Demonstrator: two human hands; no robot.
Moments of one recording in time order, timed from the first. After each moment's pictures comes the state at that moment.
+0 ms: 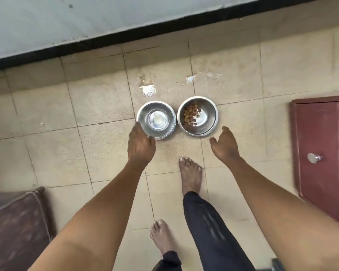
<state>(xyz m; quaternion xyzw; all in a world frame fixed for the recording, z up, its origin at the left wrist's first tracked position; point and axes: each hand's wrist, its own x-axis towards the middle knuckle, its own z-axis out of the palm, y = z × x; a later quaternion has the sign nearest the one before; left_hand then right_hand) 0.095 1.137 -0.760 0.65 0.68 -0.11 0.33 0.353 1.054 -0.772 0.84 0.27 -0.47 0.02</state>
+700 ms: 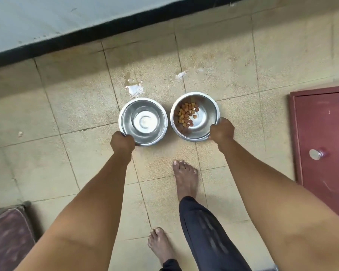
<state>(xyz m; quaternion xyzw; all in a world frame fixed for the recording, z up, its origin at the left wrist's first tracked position) 0.093 1.178 -0.812 0.33 0.84 -0.02 0.42 0.385 1.082 -0.846 0.89 0.08 -0.44 -0.11</state>
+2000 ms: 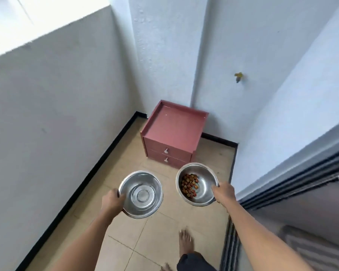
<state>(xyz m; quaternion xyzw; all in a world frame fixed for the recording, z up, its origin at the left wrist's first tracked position) 0.116 0.922 -0.156 0.84 0.38 -0.12 0.36 0.232 0.555 -0.201 0.90 -0.20 -0.21 -0.33</state>
